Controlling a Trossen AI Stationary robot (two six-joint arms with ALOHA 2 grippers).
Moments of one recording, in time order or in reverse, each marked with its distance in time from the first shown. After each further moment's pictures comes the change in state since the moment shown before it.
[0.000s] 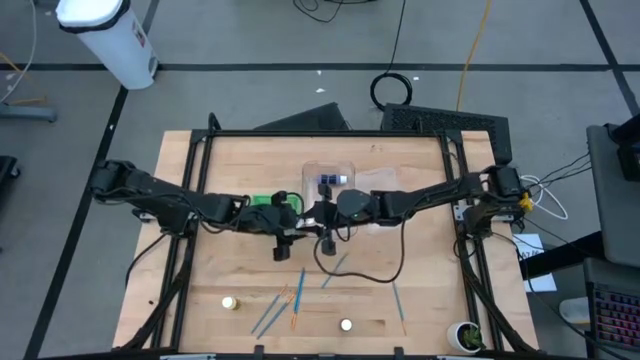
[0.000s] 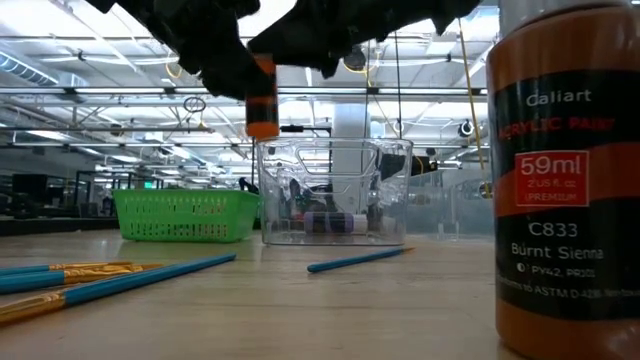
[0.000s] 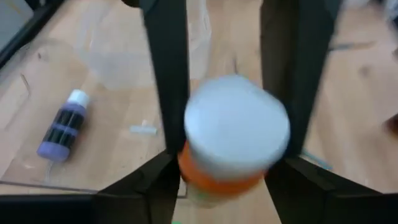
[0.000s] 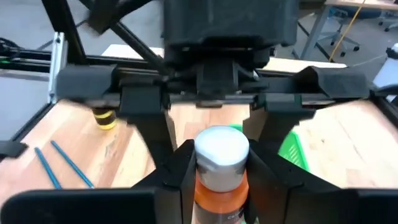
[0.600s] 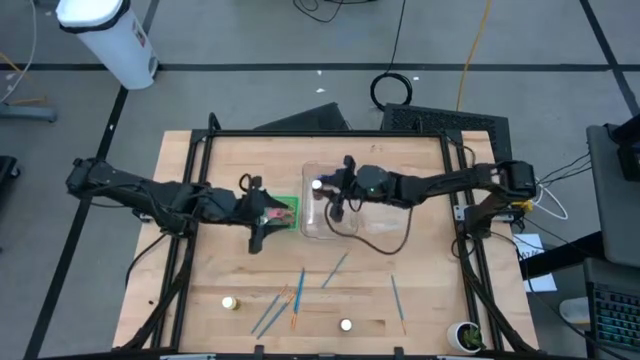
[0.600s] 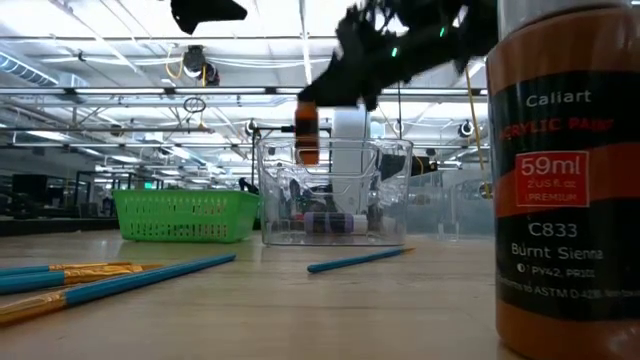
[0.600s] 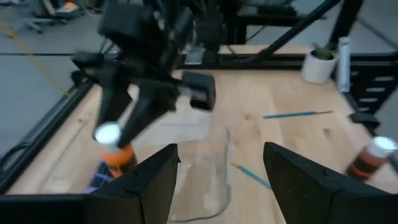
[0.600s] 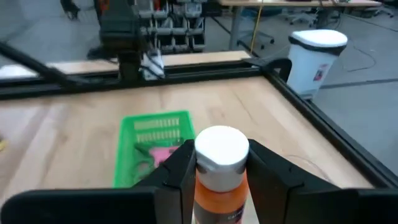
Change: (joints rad) left arm -0.045 -0.299 0.000 -0.055 -0.078 0.049; right arm -0.182 -0.088 -0.255 0.223 0.096 0.066
